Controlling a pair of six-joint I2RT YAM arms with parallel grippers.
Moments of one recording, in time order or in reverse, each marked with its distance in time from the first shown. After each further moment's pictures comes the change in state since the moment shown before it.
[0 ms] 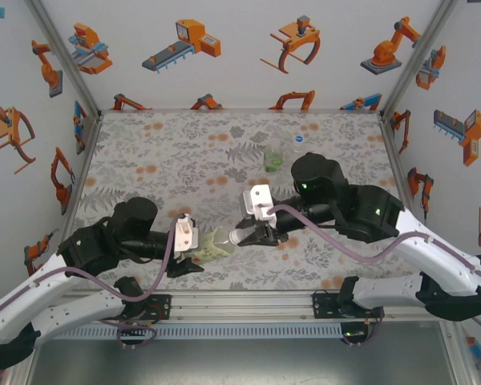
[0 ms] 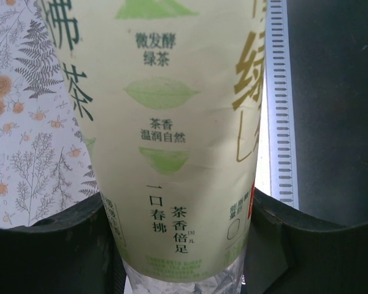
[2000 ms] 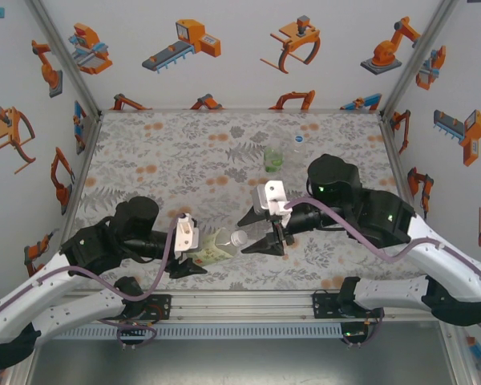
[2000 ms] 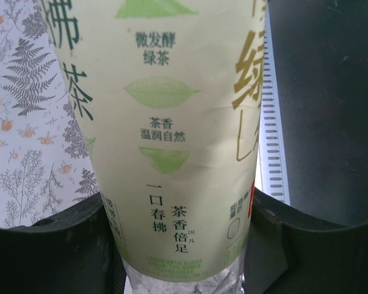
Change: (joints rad) left arm 0.000 0.007 -0.017 0.045 0.068 -0.011; right arm -0.005 -0.050 -0.021 0.065 -0.061 0.039
